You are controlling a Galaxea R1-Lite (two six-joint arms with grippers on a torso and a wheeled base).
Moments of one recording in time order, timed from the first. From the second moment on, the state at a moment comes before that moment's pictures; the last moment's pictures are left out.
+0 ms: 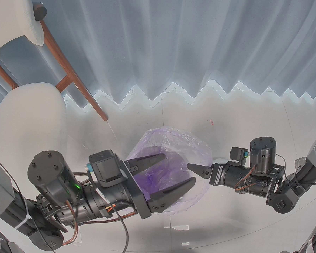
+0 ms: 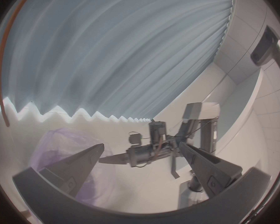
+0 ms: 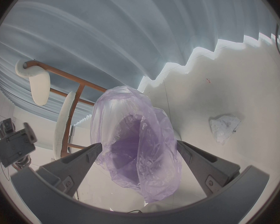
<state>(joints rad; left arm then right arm) -0.78 1.78 -0.38 -1.50 -0.33 -0.31 0.41 1.93 -0.54 -1.02 0.16 0.50</state>
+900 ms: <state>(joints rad) -0.65 1.85 -0.48 -1.50 -0.30 -0.19 0.32 1.96 -0.68 -1.04 0.06 0.23</state>
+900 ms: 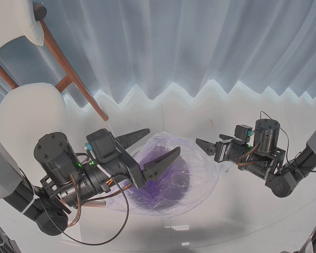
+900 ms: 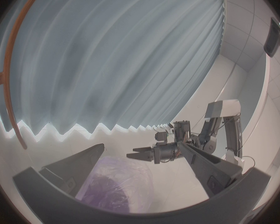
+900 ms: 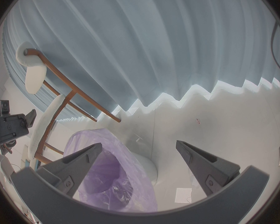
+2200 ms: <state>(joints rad) -0.46 1.99 -0.60 -1.08 -0.34 0.35 0.33 2.00 -0.71 -1.07 0.17 0.19</state>
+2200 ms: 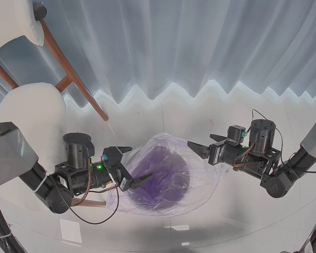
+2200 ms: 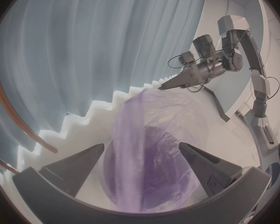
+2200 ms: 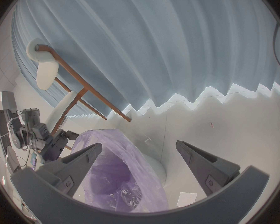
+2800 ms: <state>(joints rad) -0.38 2.03 -0.64 -1.07 -0.35 0.41 0.34 2.06 -0.68 -1.14 0.18 0.16</state>
